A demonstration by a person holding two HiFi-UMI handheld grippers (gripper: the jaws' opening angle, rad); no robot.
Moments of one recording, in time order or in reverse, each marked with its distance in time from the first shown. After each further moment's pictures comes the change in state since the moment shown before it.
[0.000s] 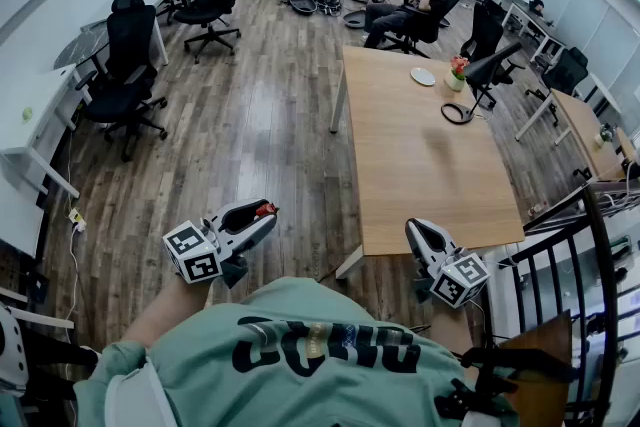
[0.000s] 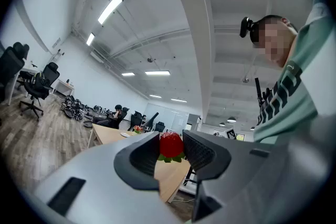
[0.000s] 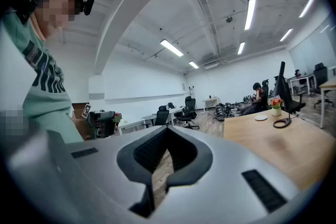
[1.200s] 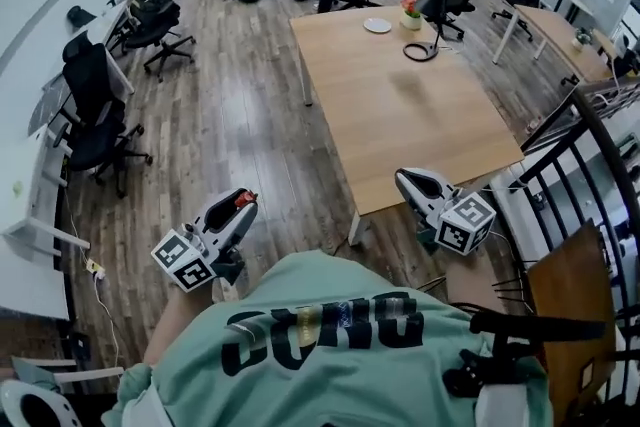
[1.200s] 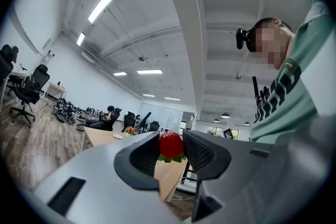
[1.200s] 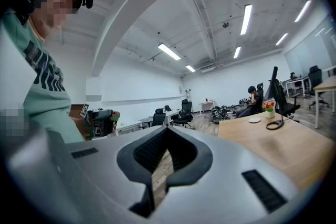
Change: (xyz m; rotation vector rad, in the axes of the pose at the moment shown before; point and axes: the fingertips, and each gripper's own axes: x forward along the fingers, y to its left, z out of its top) left arm -0.003 -0.009 0.022 0.063 0.011 -0.048; right arm 0.001 0.006 0.008 -0.008 -0.031 -0.023
